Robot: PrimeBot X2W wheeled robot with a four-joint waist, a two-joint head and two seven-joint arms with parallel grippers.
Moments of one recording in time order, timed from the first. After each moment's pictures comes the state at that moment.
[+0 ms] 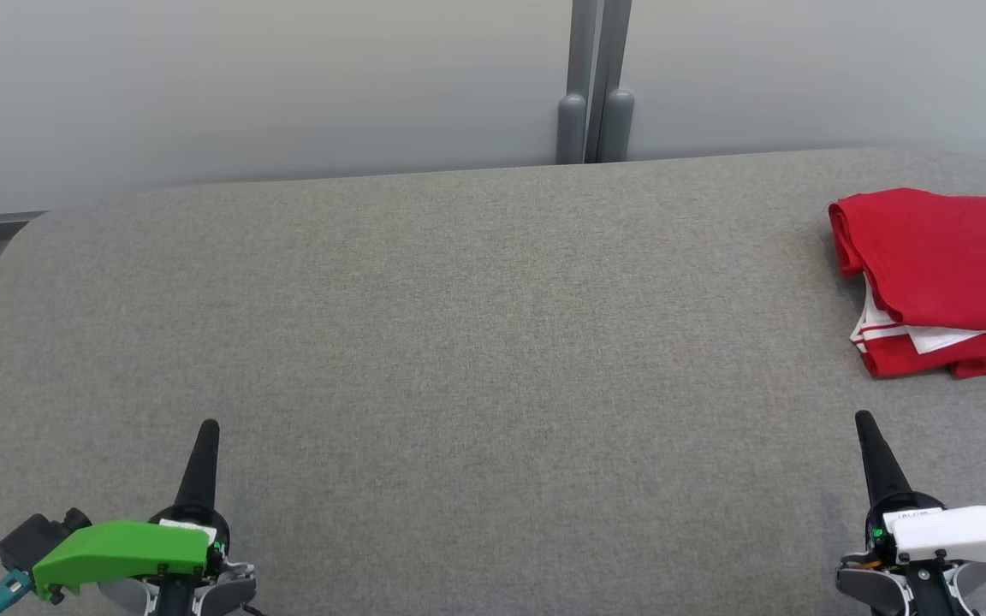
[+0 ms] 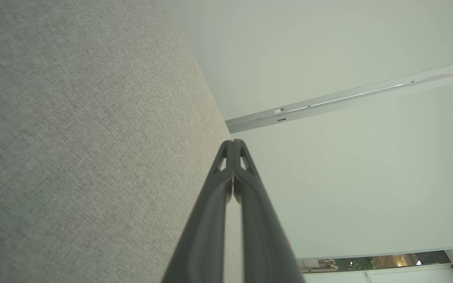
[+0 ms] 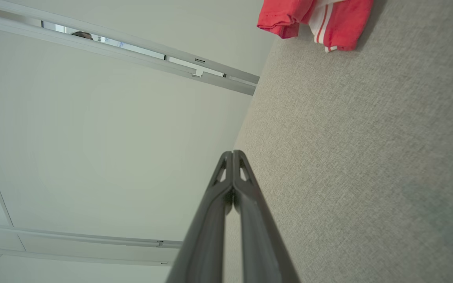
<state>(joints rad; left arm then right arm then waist) -0.07 0.06 0.03 0.27 -1.34 -0.13 0.06 0.02 -0.04 -0.10 0.14 1.31 0.13 -0.01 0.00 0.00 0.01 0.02</state>
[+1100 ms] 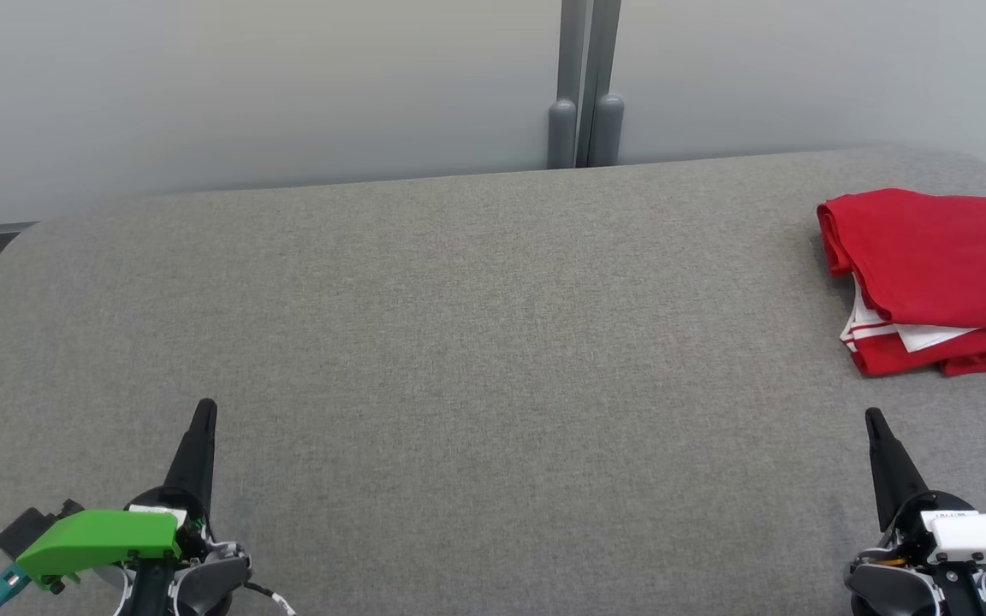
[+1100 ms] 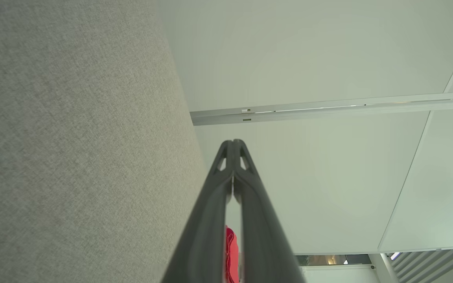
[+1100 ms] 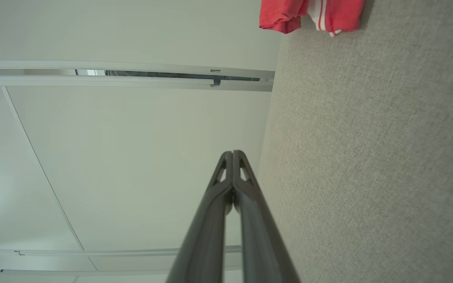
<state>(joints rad) -0.09 0.06 0.06 0.25 -1.56 -0.13 0.14 0.04 -0.05 -0.12 0.10 1.56 0.13 0.04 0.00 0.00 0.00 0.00</state>
